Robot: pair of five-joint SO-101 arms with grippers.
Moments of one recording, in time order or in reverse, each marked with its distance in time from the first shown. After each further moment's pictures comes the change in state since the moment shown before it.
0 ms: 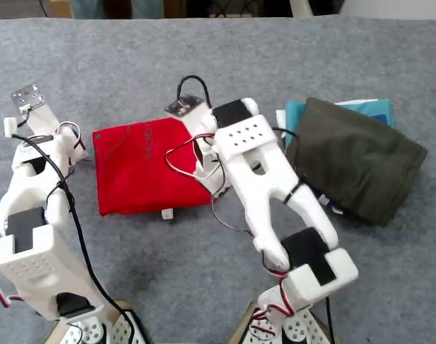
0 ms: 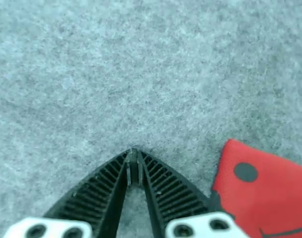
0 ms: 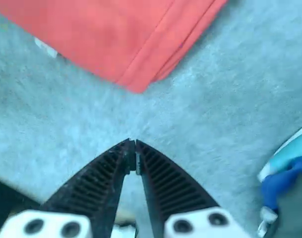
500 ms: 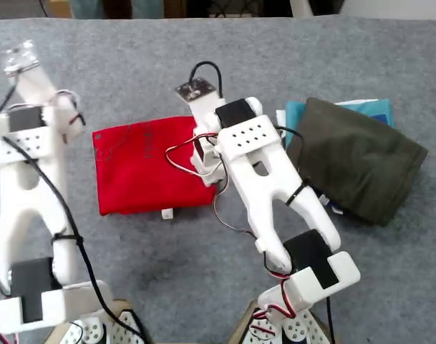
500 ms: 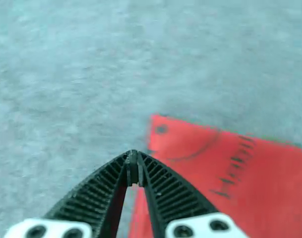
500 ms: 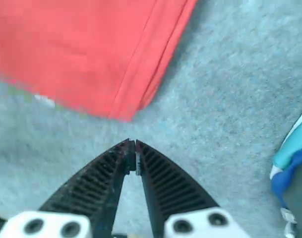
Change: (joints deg) left arm 8.4 -24.0 -11.7 31.6 0.1; right arm 0.4 -0.2 0.0 -5.7 -13.4
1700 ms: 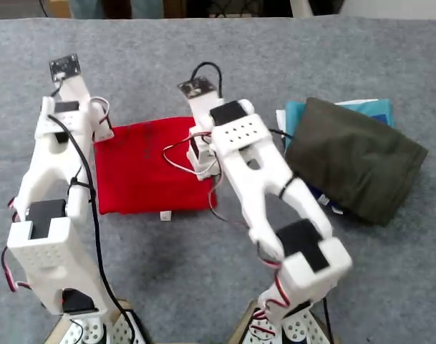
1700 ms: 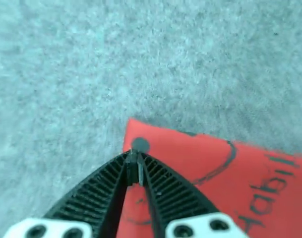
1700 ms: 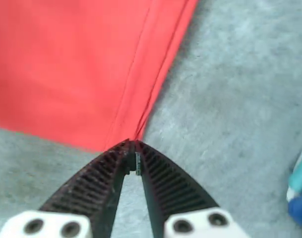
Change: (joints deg) left arm 1.8 27.7 -10.7 -6.4 -0.2; right arm 0.1 4.2 1.3 -5.6 -6.0
